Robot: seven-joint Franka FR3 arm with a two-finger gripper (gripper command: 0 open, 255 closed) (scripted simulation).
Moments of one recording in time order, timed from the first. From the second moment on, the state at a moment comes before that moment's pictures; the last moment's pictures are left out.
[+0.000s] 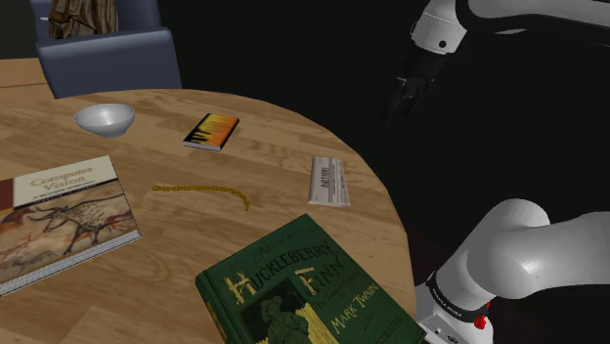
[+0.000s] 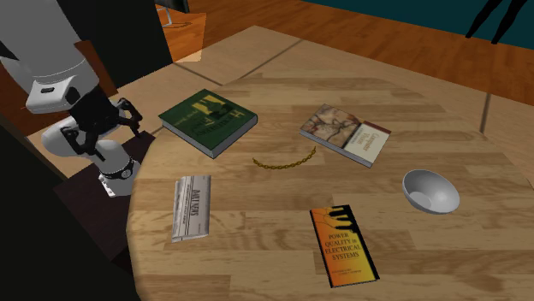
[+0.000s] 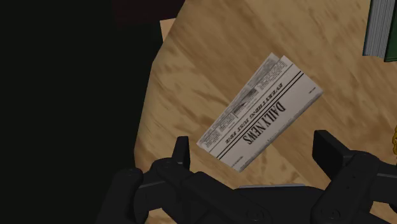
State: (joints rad) arm 0.02 -0.77 -0.06 -2.32 -0.02 1.64 0.06
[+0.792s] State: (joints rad) arm 0.12 -0.44 -0.03 -2.21 0.03 1.81 -0.05
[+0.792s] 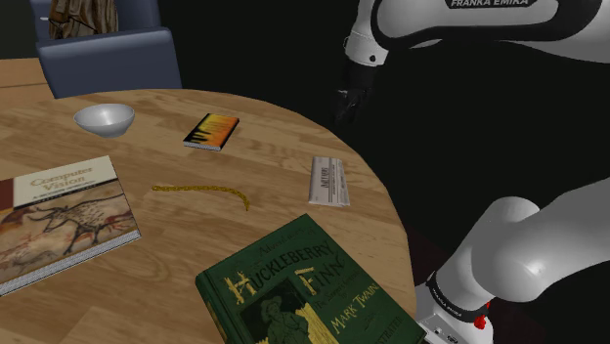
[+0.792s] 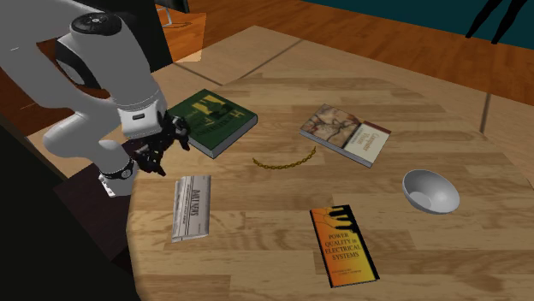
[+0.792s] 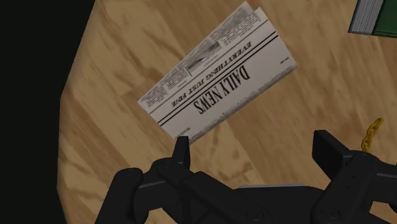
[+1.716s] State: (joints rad) arm 0.24 0.02 0.07 -1.91 0.05 1.93 -0.17
